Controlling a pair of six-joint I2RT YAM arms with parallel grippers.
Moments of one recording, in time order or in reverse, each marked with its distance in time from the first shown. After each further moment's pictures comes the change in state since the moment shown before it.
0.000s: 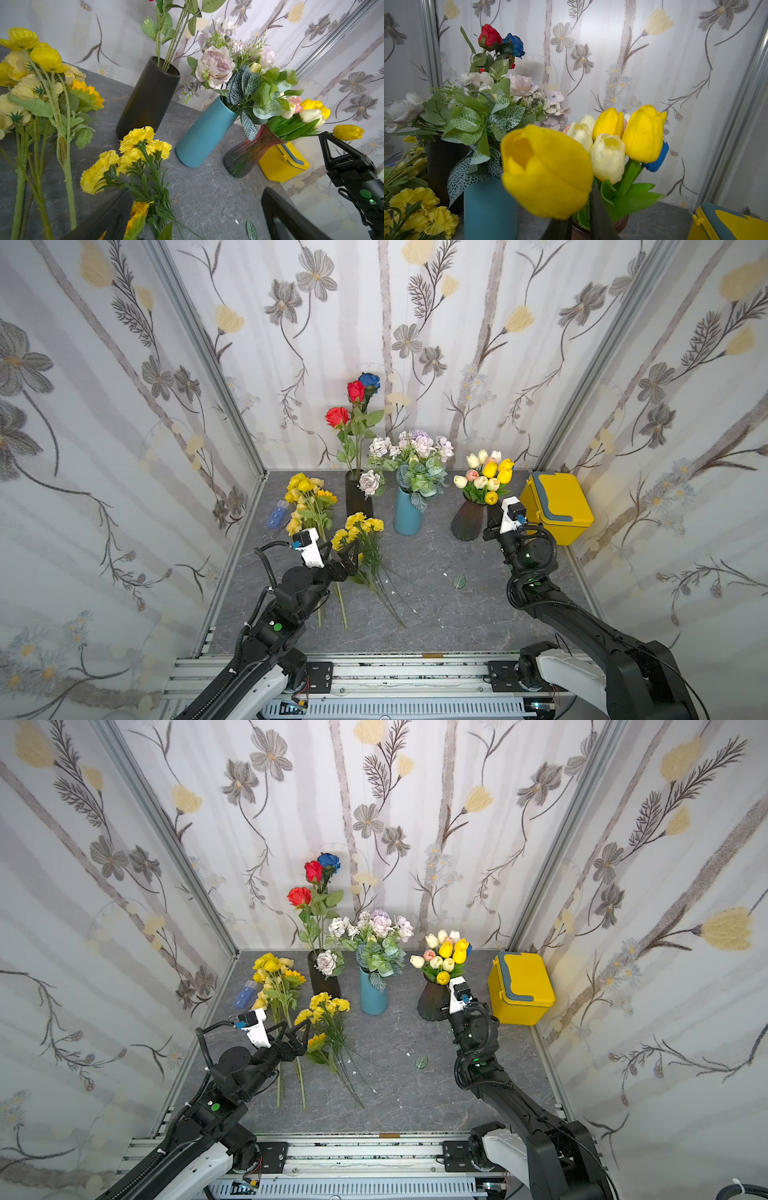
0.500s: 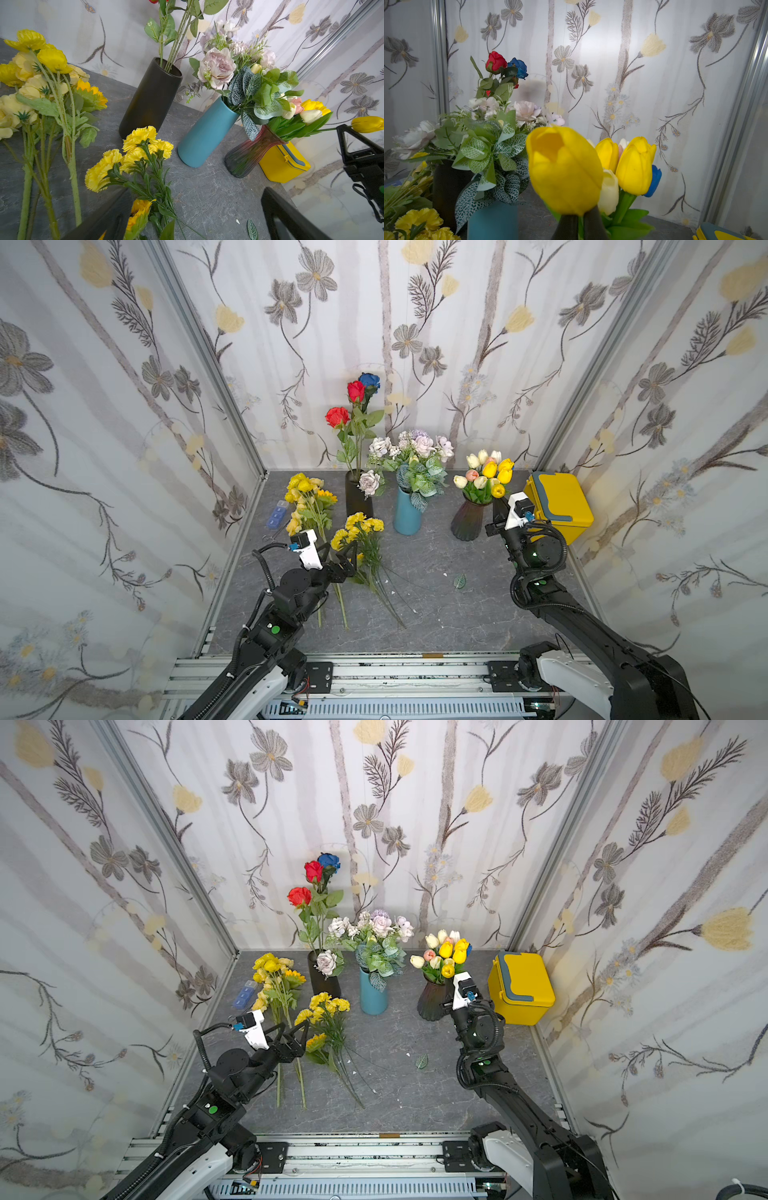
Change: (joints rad) left arm 0.000 -0.026 -0.002 -0.028 -0.010 0.000; right arm 0.001 -0.089 0.077 -0.089 -0.012 0.025
